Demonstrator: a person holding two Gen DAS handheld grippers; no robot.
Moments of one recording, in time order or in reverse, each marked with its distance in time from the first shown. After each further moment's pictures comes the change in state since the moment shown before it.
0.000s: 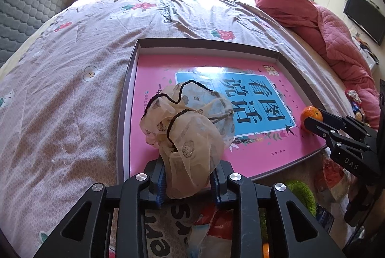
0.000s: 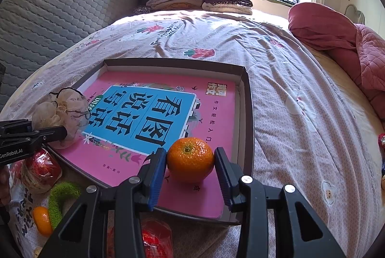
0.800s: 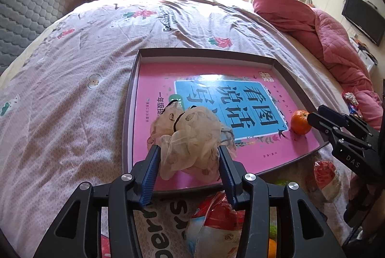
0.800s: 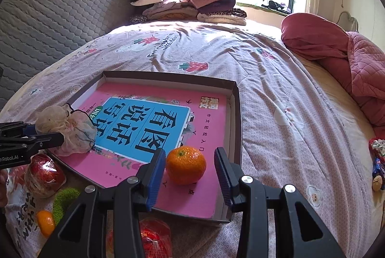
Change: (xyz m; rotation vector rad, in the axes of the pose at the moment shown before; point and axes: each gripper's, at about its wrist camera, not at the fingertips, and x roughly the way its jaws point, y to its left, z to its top) left arm -0.019 -0.005 0.002 0.005 -0.034 0.002; right arm -0.022 0.002 0.007 -0.001 -0.079 -0.040
